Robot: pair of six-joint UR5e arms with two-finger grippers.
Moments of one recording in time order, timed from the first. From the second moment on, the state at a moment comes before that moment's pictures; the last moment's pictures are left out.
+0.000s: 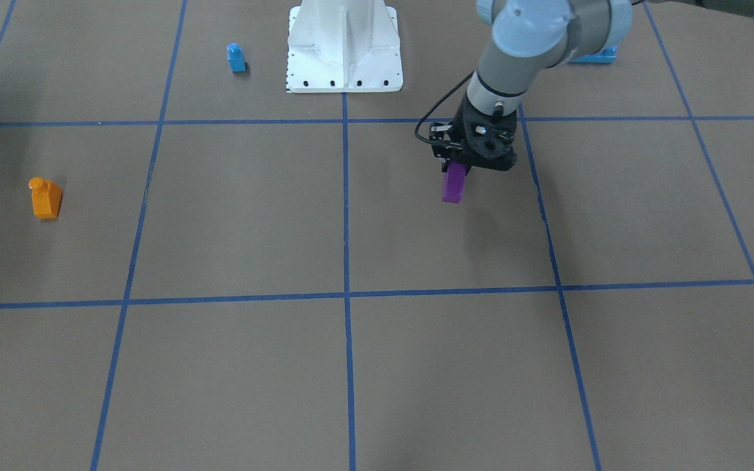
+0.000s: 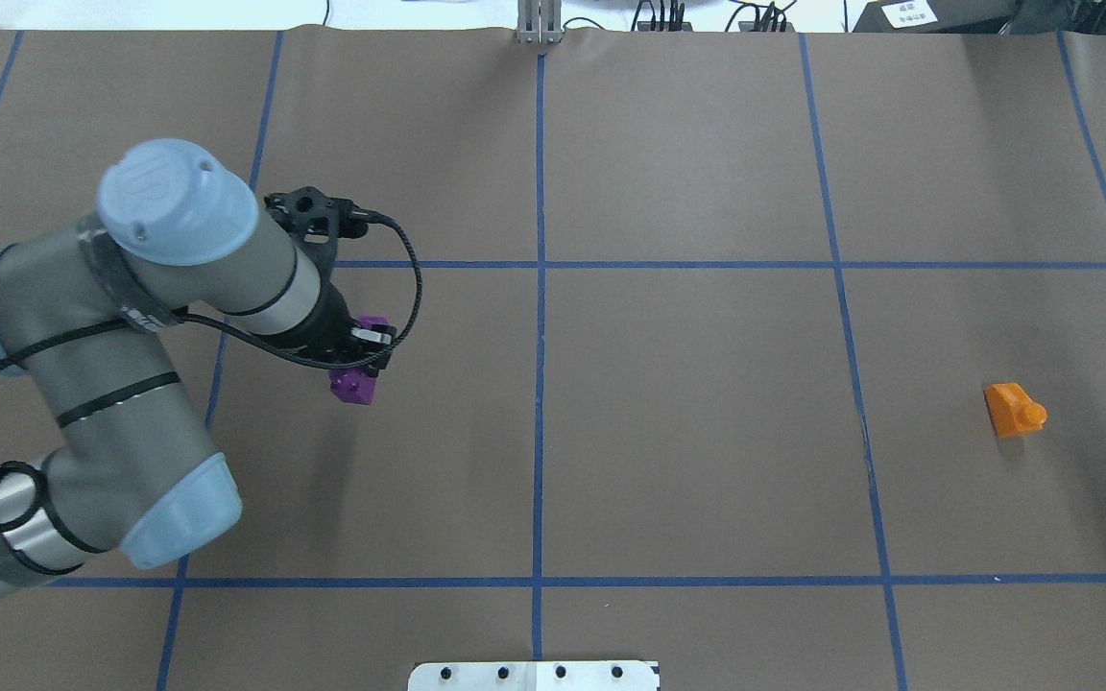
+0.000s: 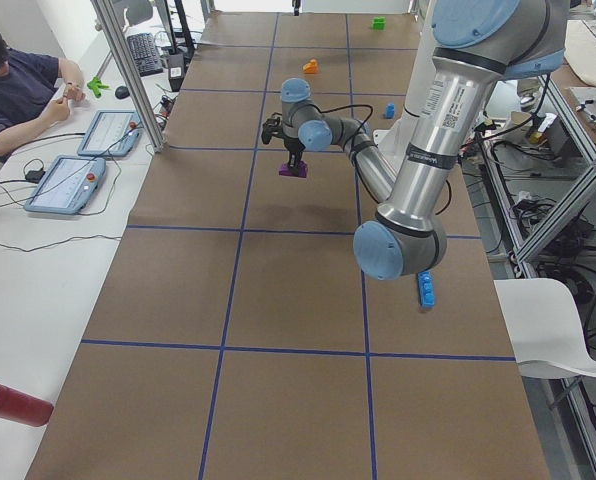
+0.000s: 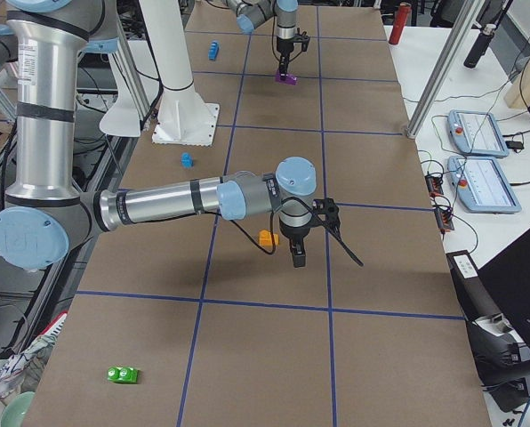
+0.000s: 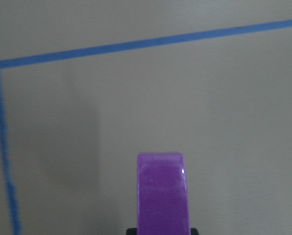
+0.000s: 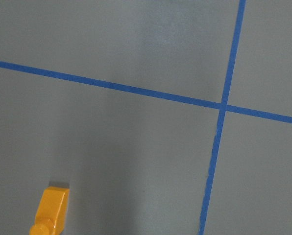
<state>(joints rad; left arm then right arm) -0.60 -2.12 -1.86 -1.53 -2.00 -1.03 1.43 -1.68 1.87 -1.53 2.32 0.09</state>
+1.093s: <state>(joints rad) -0.45 -2.43 -1.40 -1.73 -1.87 -1.24 1.43 -1.68 1.87 -1.53 2.32 0.09</state>
